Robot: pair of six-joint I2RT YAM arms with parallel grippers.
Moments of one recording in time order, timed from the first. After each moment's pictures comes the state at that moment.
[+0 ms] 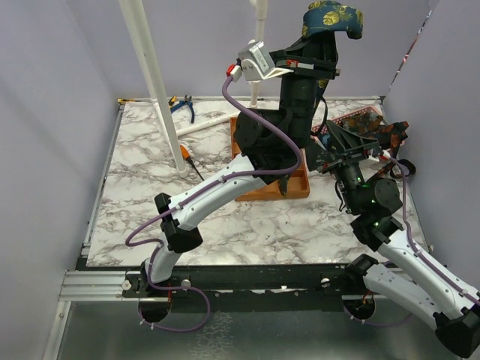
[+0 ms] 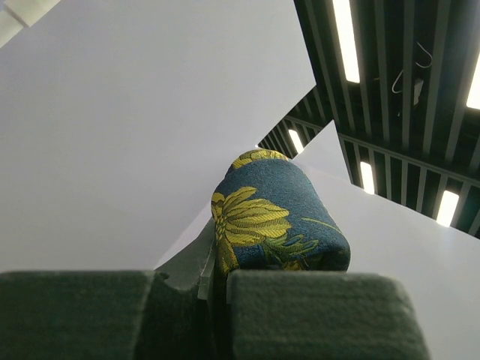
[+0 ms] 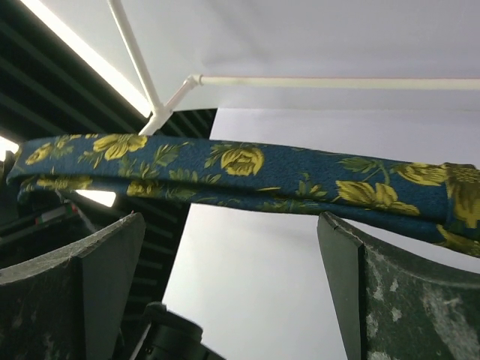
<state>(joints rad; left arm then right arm) -1.16 2.05 2.49 0.69 -0.68 -0.18 0.63 0.74 0.64 0.51 0.27 1.66</state>
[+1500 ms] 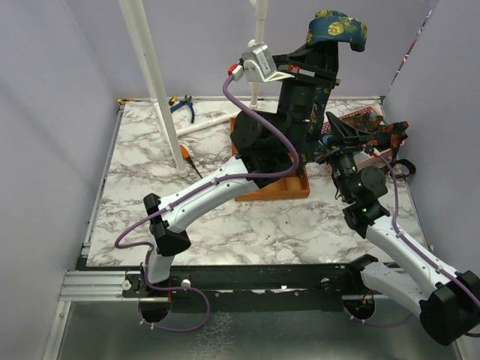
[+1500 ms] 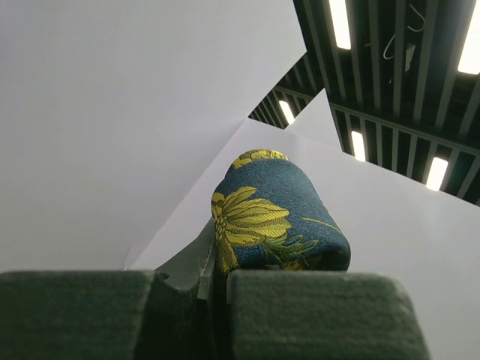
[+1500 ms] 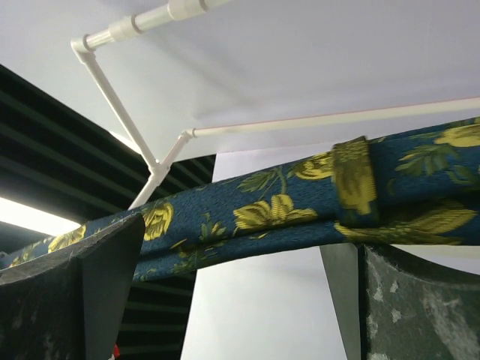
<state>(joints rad) -1.16 1.95 2.31 0.67 -0.62 -0.23 0.44 0.92 0.58 0.66 0.17 1.89</state>
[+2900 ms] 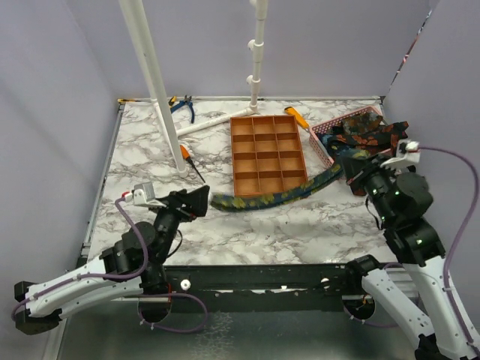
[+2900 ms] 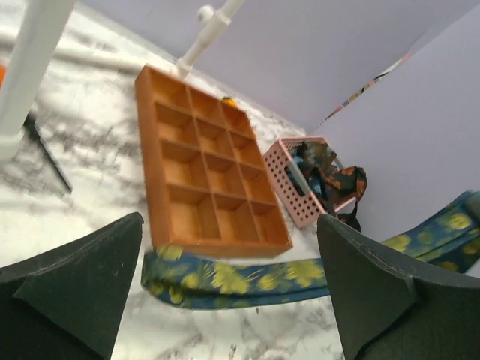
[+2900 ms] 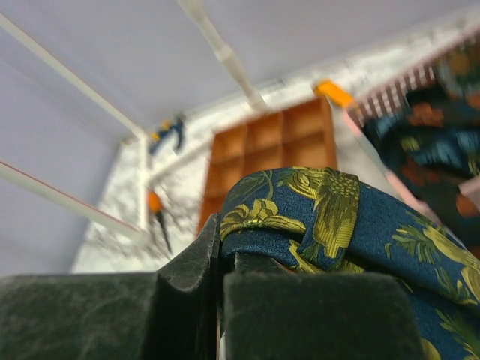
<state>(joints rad) -1.18 0.38 0.50 0.03 -0.91 -0.58 0.33 0.60 0.96 -0.36 0.13 0.53</state>
